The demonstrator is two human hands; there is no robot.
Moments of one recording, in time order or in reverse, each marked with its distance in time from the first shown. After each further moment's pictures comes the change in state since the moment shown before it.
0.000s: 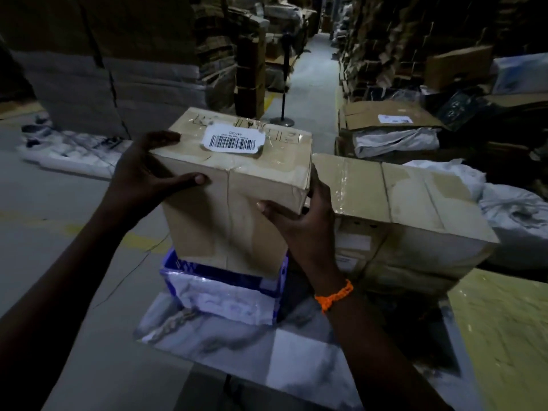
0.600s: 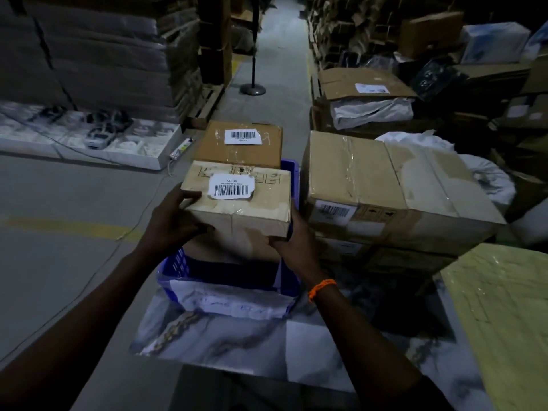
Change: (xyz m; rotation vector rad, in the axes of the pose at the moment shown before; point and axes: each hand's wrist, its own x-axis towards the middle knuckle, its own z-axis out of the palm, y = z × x) left_hand 0.011 -0.202 0.042 0.030 -0.313 0.051; right_hand -0.018 0.128 0.084 -0.180 -0.268 0.404
